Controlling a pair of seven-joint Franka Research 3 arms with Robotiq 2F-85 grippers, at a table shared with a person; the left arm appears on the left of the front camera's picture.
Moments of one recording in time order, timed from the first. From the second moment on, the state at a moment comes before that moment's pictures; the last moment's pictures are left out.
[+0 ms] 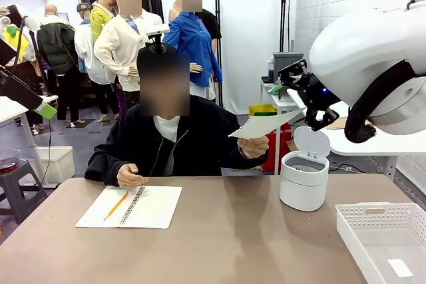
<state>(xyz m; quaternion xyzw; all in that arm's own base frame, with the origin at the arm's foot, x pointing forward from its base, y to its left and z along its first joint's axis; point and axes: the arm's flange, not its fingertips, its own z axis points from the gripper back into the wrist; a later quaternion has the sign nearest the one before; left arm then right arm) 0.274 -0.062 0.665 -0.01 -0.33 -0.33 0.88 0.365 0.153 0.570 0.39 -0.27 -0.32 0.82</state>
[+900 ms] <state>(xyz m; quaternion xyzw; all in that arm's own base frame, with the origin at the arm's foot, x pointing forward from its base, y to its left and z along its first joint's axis) 0.274 -0.062 0.665 -0.01 -0.33 -0.33 0.88 0.367 0.172 0.554 0.40 -0.24 -0.32 0.83</state>
